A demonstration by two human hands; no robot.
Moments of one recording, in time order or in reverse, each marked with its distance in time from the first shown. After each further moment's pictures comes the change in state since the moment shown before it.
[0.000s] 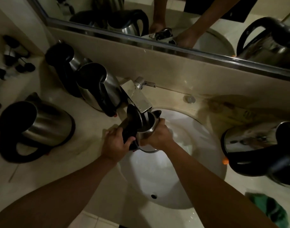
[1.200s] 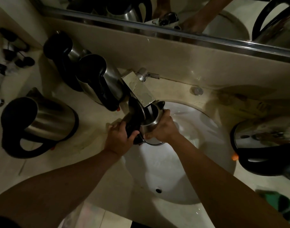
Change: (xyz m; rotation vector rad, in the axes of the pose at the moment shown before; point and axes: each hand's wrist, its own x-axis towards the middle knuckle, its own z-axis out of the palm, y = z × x) left_hand 0.004 0.000 0.002 0.079 0.033 0.061; right_hand -0.002 -0.012 -0.011 0.031 -0.037 -0.023
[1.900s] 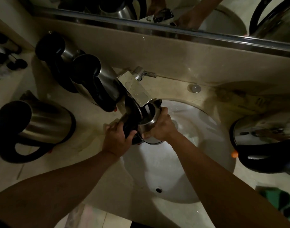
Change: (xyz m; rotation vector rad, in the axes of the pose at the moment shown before) left_hand 0.001 -0.002 0.002 0.020 -0.040 -0.005; right_hand -0.002 -0.004 -0.004 -0.007 -0.026 0.016
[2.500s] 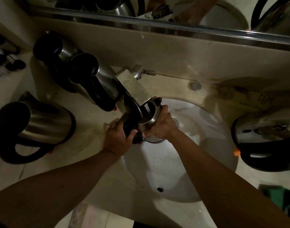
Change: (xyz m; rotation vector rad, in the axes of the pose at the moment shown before) left_hand 0.000 0.000 0.001 0.022 -0.009 -0.016; right_hand 0.003 0.001 0.001 0.036 0.002 0.008
